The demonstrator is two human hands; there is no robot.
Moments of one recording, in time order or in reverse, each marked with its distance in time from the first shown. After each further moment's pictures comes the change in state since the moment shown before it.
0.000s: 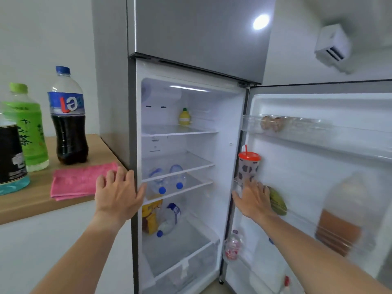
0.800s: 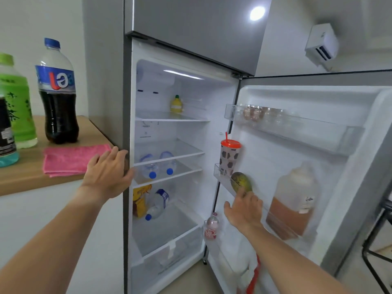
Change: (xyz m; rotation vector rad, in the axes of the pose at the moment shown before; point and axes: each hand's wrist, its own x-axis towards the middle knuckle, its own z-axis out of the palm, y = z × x) left_hand -0.005 -0.010 -0.017 -0.221 -0.052 0.076; right_hand -0.072 0.000 0.016 -0.193 -0.059 0.176
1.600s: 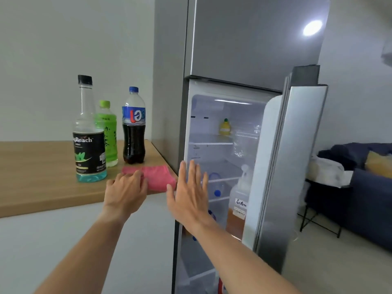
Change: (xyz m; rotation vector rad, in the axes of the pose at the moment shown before) left_hand -0.030 -0.063 -0.039 0.065 0.146 -0.294; right_hand -0.068 -0.235 -0.103 0.575 0.344 -0.690
